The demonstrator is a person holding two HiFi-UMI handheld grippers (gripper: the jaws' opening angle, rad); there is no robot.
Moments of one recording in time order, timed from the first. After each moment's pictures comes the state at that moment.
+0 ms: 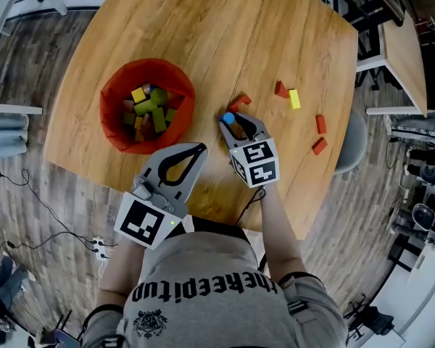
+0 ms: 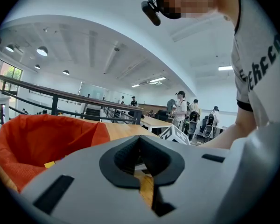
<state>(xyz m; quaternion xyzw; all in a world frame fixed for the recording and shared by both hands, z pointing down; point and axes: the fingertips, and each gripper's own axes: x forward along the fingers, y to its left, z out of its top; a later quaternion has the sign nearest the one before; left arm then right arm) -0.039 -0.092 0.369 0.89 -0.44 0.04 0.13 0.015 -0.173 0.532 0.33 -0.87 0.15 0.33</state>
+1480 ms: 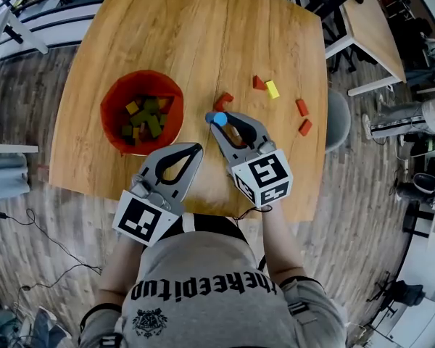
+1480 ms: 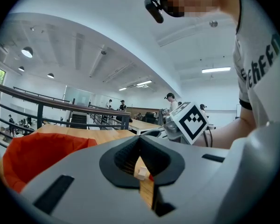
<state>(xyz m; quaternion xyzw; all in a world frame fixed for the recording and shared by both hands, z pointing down) -0.036 -0.067 0.335 0.93 -0.37 0.03 0.08 0.000 -0.133 0.391 0.37 -0.90 0.08 0.21</state>
